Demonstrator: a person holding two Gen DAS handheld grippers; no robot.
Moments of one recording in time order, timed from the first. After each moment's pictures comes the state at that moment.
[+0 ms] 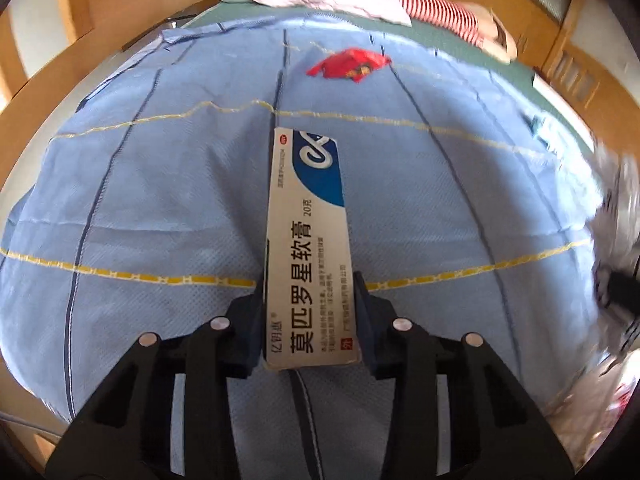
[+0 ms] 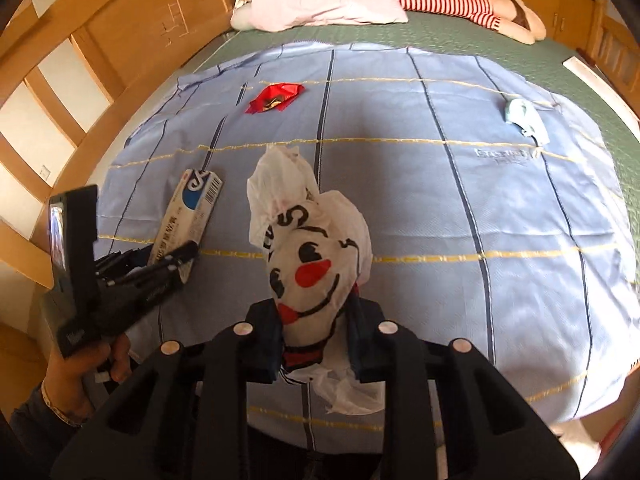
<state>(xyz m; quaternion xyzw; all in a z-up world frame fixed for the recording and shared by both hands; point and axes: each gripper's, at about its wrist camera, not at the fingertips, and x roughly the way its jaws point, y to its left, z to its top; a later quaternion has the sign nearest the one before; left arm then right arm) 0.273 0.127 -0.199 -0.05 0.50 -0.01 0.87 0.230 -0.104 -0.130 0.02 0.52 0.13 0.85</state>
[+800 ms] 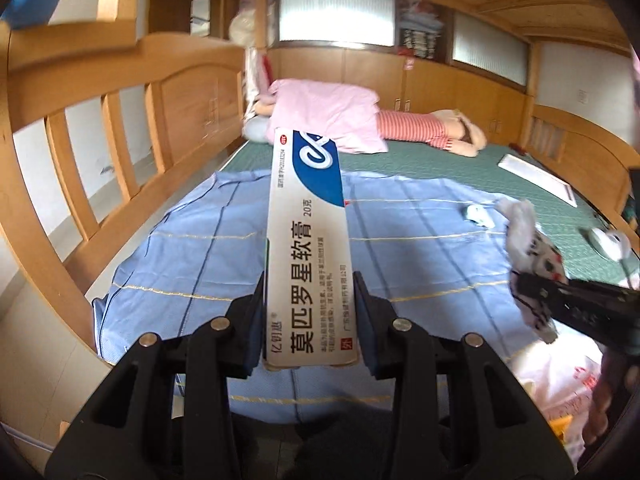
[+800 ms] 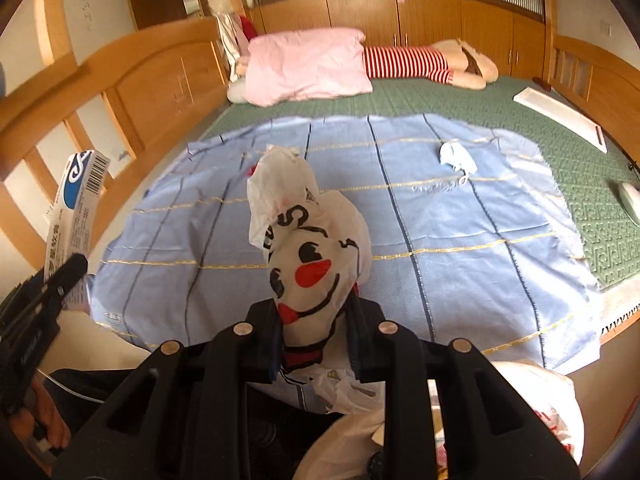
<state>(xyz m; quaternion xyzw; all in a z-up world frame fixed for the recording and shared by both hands) 0.066 0.068 -0.020 0.00 0.29 0.03 0.96 0.124 -0.156 -0.054 0.05 0.40 0.10 0.91</state>
